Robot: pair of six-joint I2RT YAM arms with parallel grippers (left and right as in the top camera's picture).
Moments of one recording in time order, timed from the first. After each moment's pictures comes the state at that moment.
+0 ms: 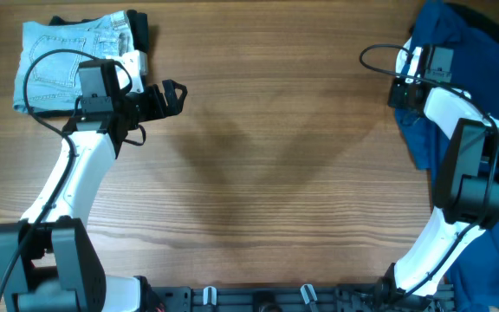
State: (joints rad) left arm 0.05 1.59 1.02 -0.25 0.43 -0.22; right arm -0.20 2.09 1.31 -0.26 0.05 -0.03
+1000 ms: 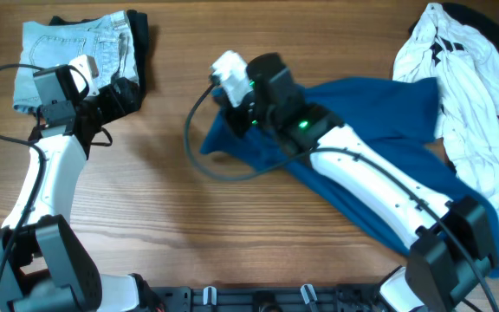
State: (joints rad) left arm 0.24 1.59 1.02 -0.26 0.31 -0.22; right arm 0.69 1.70 1.32 -0.21 -0.21 -0.08
